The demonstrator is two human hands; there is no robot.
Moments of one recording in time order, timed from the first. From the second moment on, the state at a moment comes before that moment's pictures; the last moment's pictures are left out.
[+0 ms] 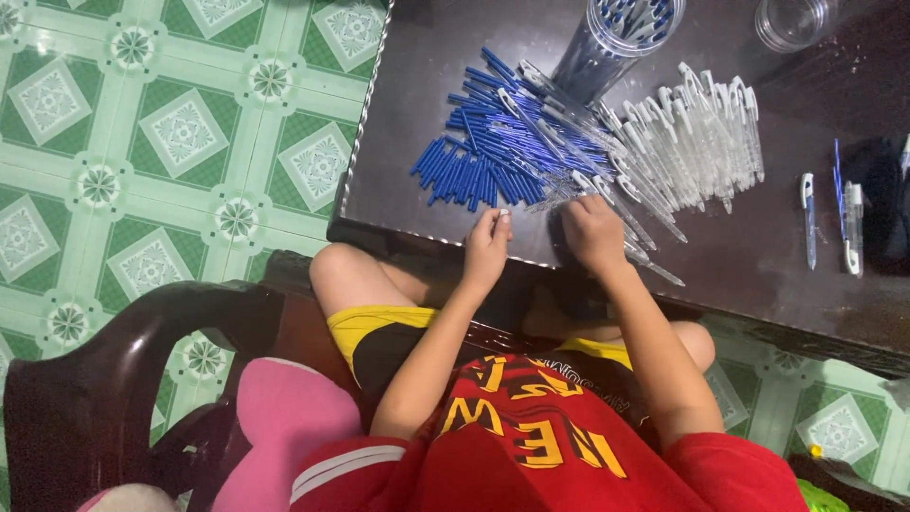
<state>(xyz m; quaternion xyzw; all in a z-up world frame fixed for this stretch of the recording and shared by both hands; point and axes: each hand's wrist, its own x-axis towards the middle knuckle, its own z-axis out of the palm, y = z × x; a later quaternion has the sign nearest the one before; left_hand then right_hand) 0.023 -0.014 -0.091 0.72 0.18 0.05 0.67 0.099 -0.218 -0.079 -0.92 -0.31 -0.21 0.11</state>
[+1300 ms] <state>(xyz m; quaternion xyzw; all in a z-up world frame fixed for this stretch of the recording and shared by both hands) 0.031 -0.052 -0.070 0.72 0.10 -0.03 0.69 0.132 -0.247 -0.042 -0.85 -0.08 0.02 0.53</state>
